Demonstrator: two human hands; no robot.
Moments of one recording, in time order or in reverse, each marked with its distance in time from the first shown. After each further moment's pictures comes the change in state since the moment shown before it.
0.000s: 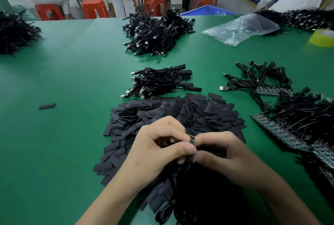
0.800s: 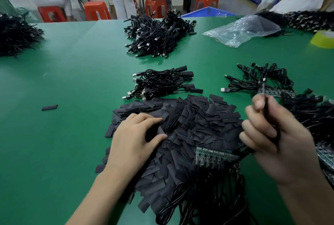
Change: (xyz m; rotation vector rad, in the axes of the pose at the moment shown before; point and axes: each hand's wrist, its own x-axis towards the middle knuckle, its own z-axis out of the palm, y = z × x) left_hand 0.005 -0.032 -0.048 1.208 0.167 0.010; right_hand -0.009 -0.024 -0.034 0.800 0.451 -0.107
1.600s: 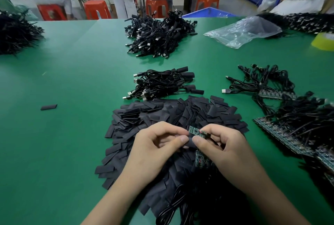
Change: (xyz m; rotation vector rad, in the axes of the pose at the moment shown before) left_hand -0.009 0.037 0.007 -1.055 -0.093 -0.164; right_hand -0.005 0.057 0.019 -0.903 0.002 0.106
